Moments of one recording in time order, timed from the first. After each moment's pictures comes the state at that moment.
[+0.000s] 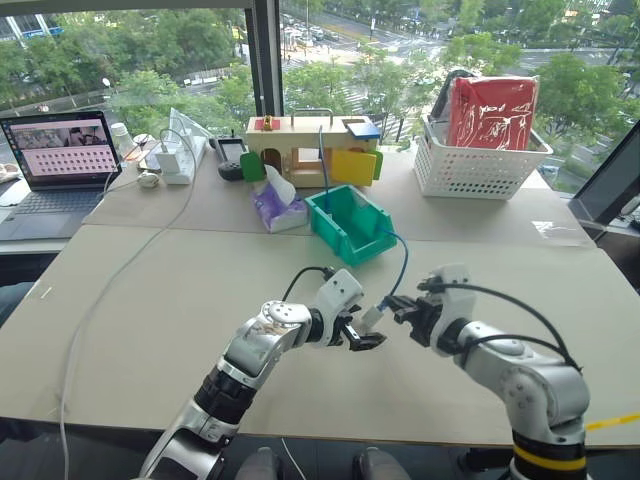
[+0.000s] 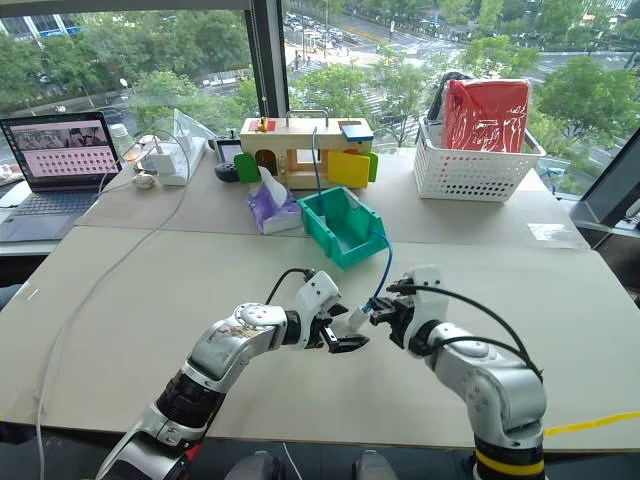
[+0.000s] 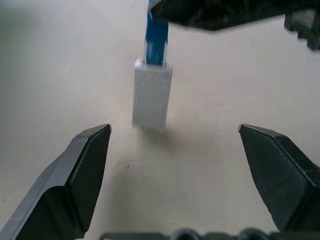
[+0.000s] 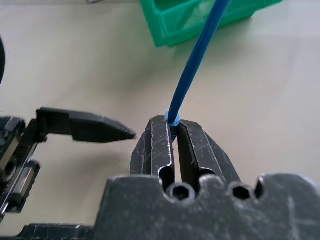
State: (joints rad) left arm -0.54 0.19 -0.37 -0.07 -0.20 0.83 -0.68; right arm -0.33 -0.33 -0.20 -0.51 0.59 1.15 0.15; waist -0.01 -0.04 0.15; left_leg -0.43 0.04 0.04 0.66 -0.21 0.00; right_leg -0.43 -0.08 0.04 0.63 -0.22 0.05
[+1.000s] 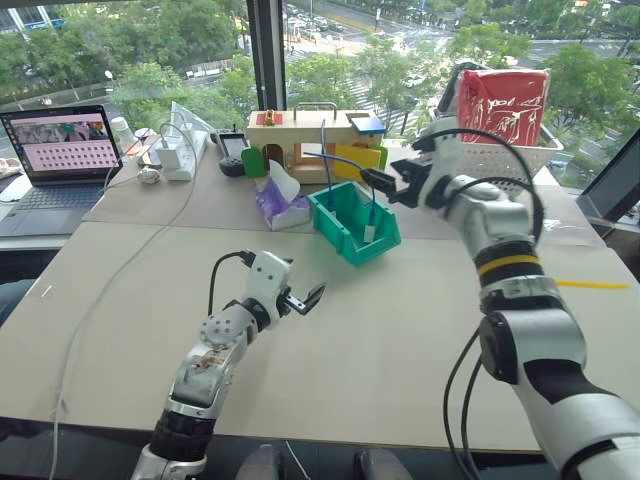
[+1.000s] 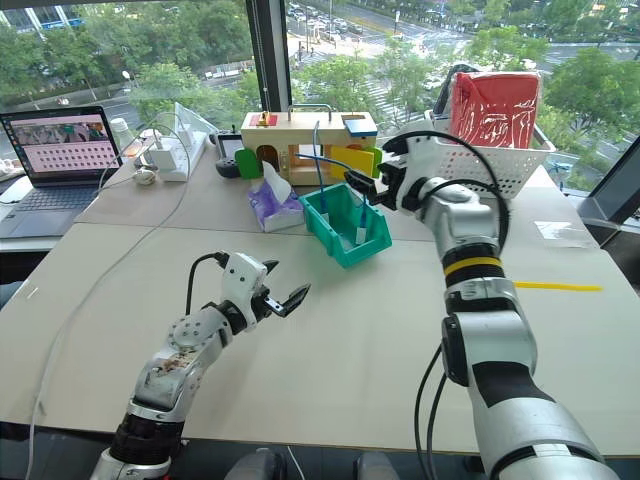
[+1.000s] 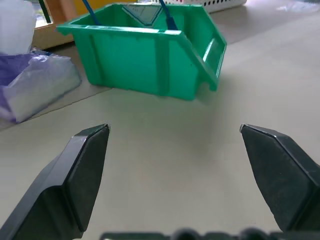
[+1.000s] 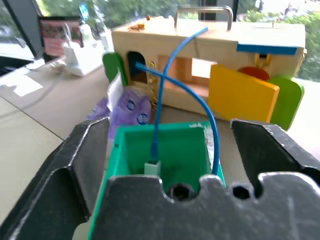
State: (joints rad) left arm -0.29 0.29 -0.11 -0.21 -0.15 0.40 -0.50; right arm -1.03 -0.47 -0.12 0.51 0.37 0.50 0.71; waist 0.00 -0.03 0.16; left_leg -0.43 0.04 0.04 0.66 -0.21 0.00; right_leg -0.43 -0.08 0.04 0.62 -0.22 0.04
